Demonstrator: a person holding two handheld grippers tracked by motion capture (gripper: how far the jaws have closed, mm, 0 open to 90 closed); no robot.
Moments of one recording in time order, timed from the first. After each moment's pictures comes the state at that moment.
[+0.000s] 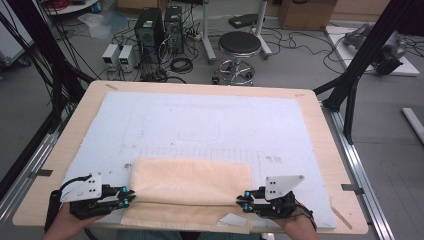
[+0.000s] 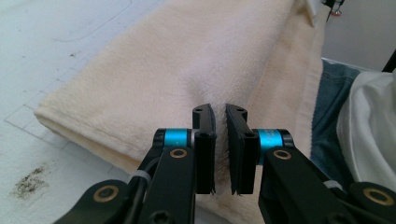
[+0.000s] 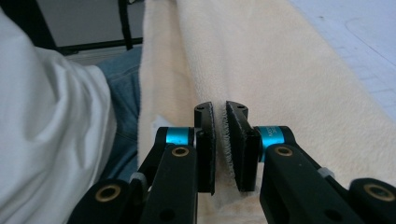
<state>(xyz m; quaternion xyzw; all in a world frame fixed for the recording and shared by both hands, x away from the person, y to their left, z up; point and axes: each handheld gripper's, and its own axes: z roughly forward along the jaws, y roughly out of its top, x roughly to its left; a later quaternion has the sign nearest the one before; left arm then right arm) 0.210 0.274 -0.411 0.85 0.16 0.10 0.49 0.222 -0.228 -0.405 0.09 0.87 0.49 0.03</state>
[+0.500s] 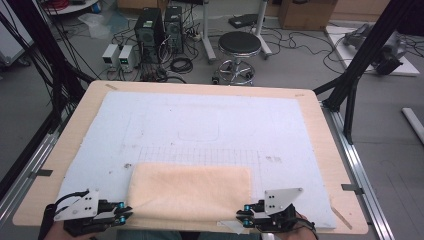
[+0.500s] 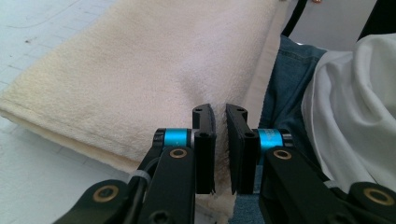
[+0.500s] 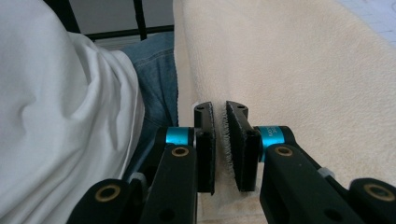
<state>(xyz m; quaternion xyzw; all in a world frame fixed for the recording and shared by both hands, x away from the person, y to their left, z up) 0.184 0.274 -0.421 0.86 0.14 0.07 0.48 0.199 -0.227 -0.415 0.08 0.88 0.47 0.01</state>
